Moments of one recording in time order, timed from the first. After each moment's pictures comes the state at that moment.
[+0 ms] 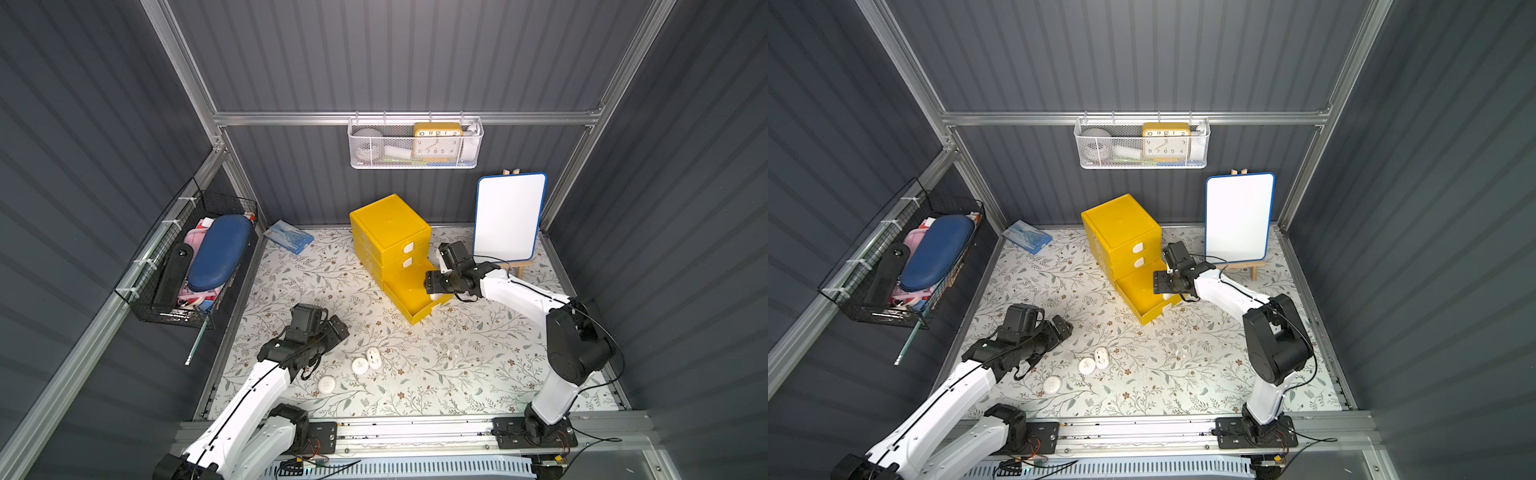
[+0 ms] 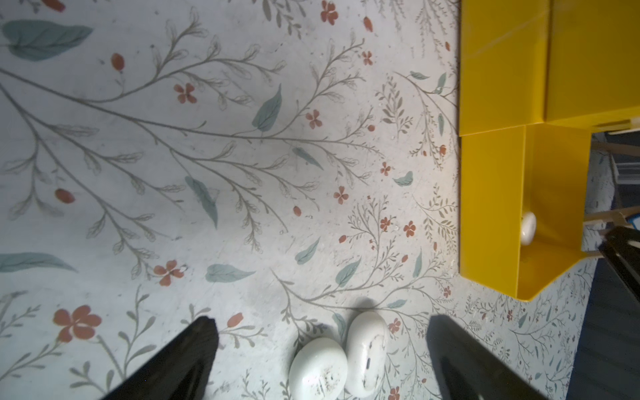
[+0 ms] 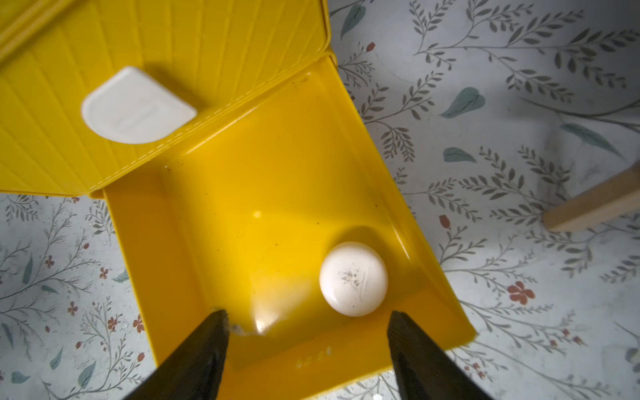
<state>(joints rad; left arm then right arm) -0.31 0.90 0.57 -0.64 0.07 -0.88 0.49 1.75 1.26 -0.45 -0.02 0.39</state>
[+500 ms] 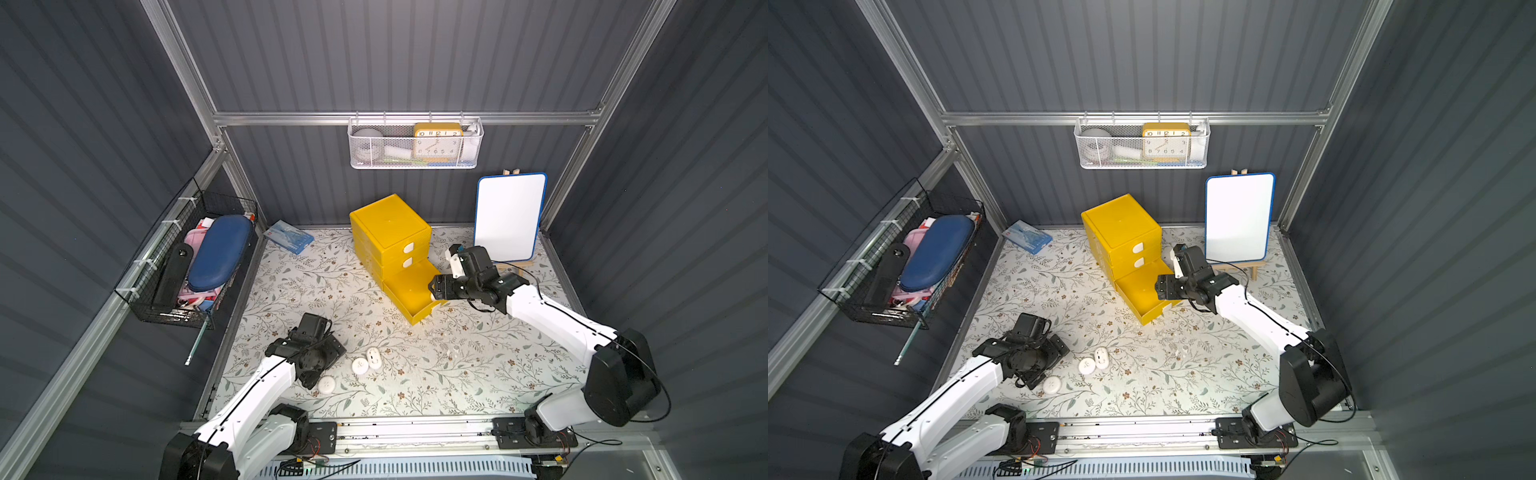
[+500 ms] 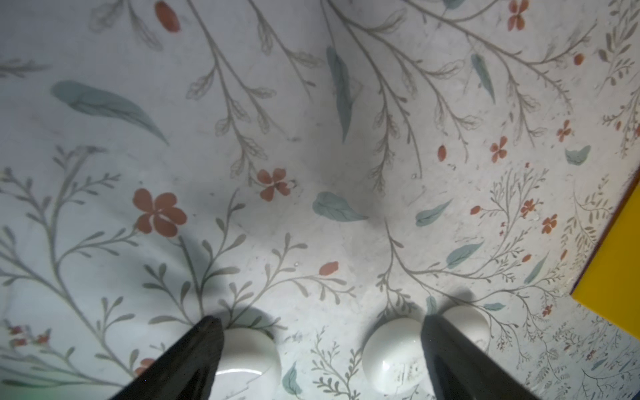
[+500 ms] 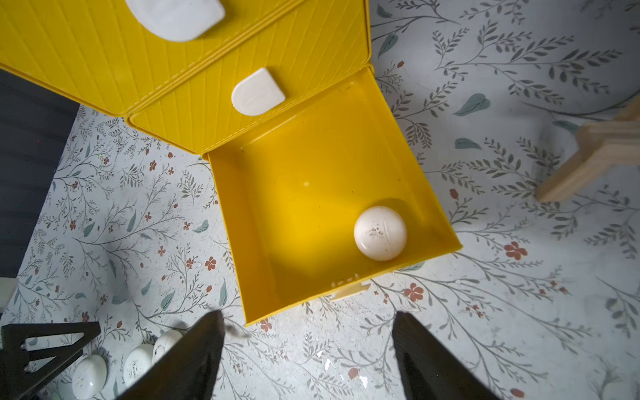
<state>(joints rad) -0.31 0.96 0.50 -0.78 0.09 -1.04 0.49 1.47 1.10 -0.44 -0.11 0.39</state>
